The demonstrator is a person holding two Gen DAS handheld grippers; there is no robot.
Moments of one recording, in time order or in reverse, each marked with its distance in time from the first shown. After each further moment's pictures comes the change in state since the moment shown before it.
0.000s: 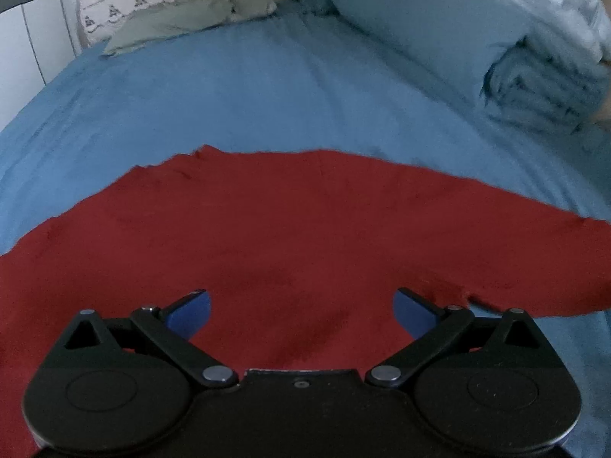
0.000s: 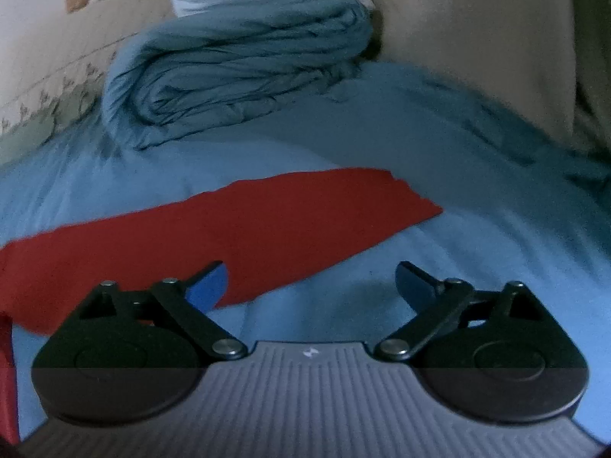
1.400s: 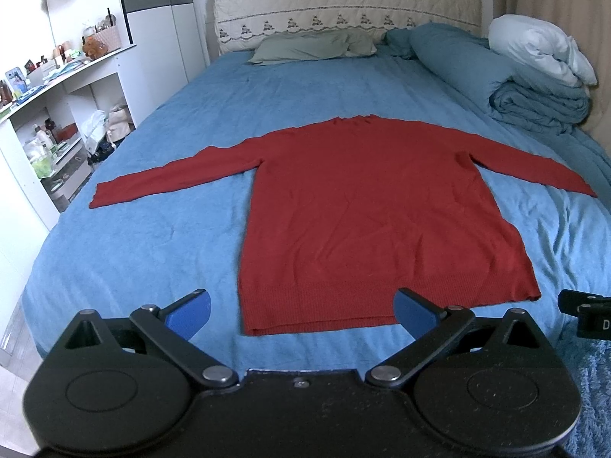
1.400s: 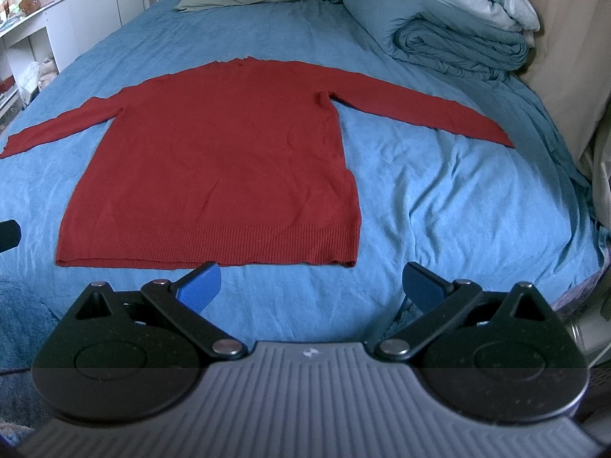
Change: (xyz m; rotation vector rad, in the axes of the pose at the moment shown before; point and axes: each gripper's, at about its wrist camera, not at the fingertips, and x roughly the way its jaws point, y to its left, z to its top) left arm -0.399 0.110 -0.300 -0.127 -0.115 0.203; right arm -0.448 0.123 -0.155 -0.522 0.247 0.274
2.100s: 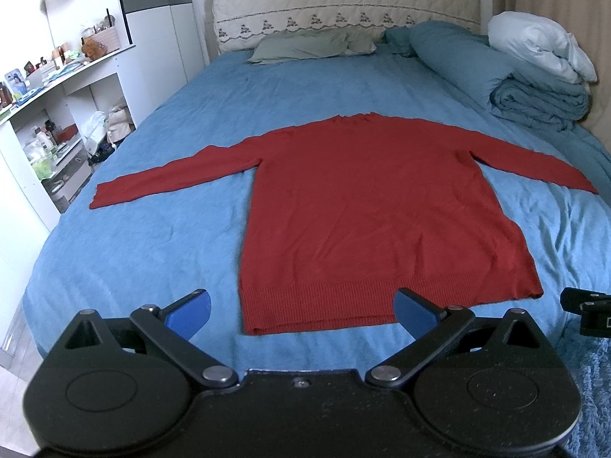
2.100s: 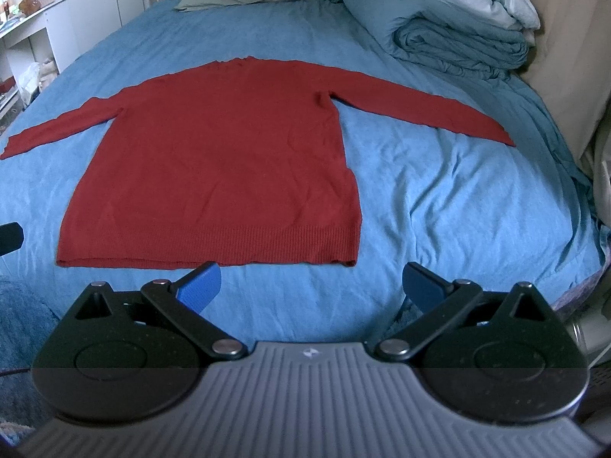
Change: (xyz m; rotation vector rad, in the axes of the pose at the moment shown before) left arm 0.004 -0.005 -0.001 0.010 0.002 0.007; right arm 0.001 0.001 -0.001 -0.001 0.002 0.003
